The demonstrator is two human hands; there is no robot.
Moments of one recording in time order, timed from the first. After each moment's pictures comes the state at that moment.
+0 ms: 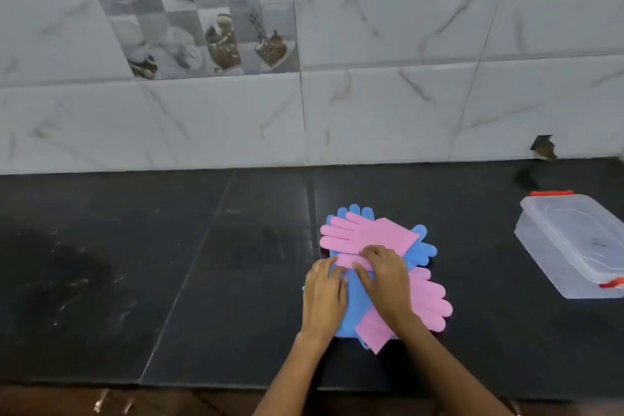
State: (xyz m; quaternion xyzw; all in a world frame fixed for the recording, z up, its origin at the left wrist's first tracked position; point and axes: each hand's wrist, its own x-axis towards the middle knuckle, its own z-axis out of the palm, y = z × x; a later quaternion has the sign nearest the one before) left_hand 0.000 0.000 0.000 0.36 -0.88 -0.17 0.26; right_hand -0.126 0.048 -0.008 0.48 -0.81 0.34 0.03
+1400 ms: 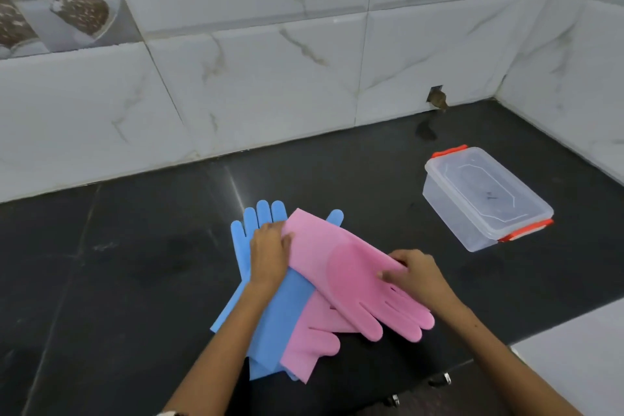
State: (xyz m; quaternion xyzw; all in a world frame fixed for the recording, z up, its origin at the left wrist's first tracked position) left_hand -0.132 -0.072 -0.009 0.35 -0.89 -0.24 0.17; right_hand -0.253 0.156 0.025 0.25 -0.89 0.28 -0.25
